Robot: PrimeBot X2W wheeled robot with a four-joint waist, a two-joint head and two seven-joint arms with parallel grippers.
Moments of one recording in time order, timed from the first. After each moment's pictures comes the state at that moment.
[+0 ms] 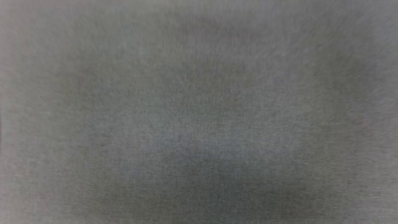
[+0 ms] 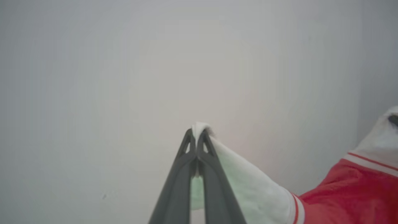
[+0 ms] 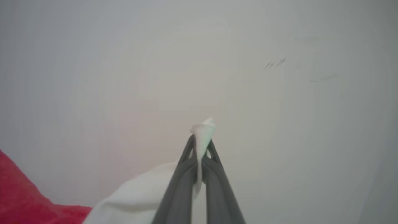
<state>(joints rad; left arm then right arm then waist) -1.78 0.33 -0.36 0.73 -0.59 -0.13 0.07 -1.74 -0.37 0.39 0.88 0.24 0.13 -0.26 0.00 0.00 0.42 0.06</state>
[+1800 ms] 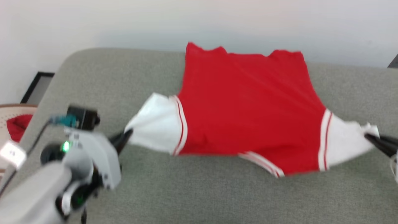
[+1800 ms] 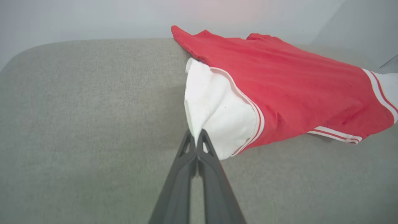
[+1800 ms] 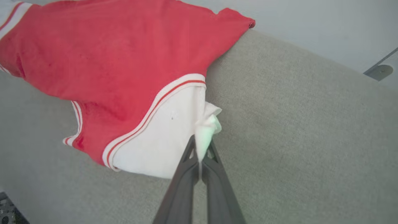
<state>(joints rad) -0.64 0.79 -0.86 0.16 -1.15 0.11 0.16 -0.60 -0.98 0.79 0.22 1.11 0.13 0.29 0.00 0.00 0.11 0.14</state>
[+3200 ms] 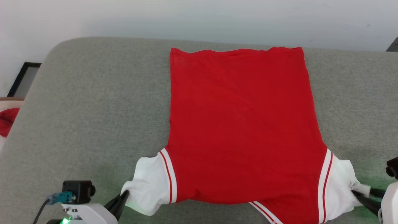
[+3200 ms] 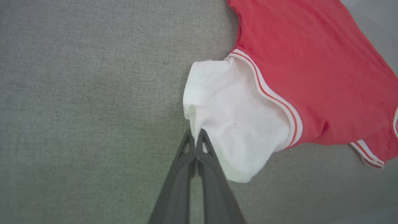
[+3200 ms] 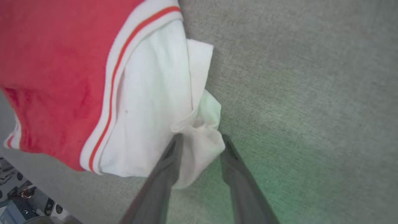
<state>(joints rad) -0.22 0.87 -0.84 -0.11 -1.24 0.35 -0.05 -0.22 -0.88 0.58 0.18 0.98 0.13 0.38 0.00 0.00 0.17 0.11</state>
